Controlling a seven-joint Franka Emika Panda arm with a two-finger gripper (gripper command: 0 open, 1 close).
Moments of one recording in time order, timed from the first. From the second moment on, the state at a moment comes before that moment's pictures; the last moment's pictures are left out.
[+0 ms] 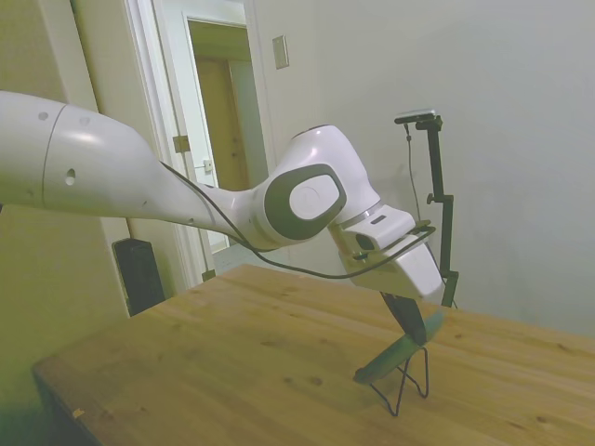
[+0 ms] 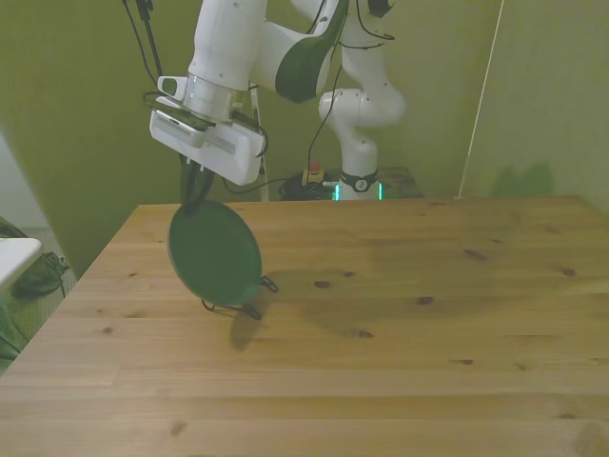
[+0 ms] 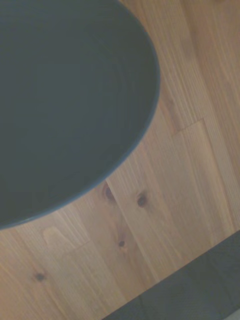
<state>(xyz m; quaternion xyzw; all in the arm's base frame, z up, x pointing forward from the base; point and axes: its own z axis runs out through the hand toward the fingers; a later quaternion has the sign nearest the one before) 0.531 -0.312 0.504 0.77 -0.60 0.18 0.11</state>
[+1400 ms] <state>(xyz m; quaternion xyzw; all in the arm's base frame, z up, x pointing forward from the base) 0.639 -0.230 0.365 0.86 -0.46 0.06 -0.21</state>
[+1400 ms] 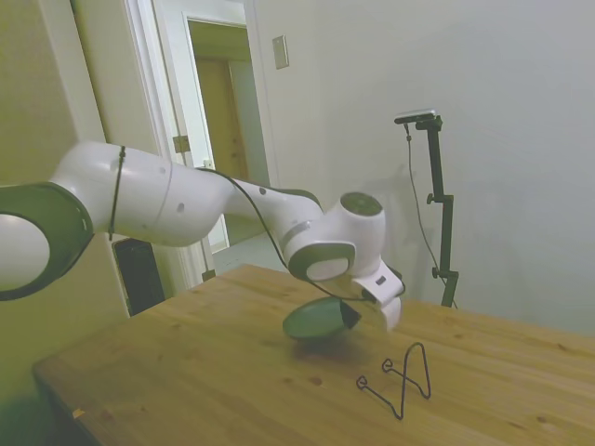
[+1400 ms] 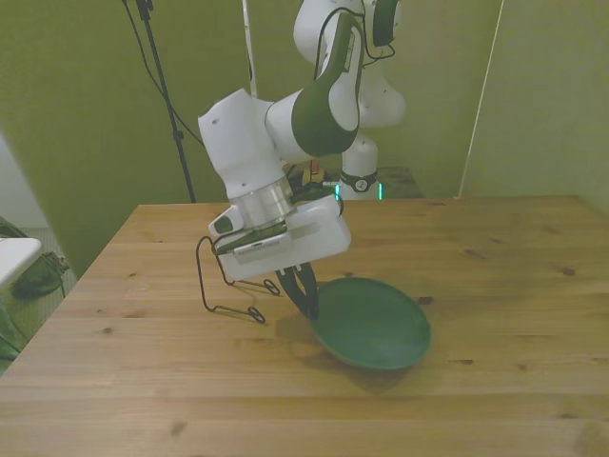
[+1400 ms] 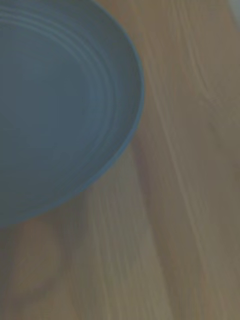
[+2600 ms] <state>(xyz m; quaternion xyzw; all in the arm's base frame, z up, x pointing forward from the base) 0.623 -0.186 0.503 0.88 -0.43 0.09 -0.20</state>
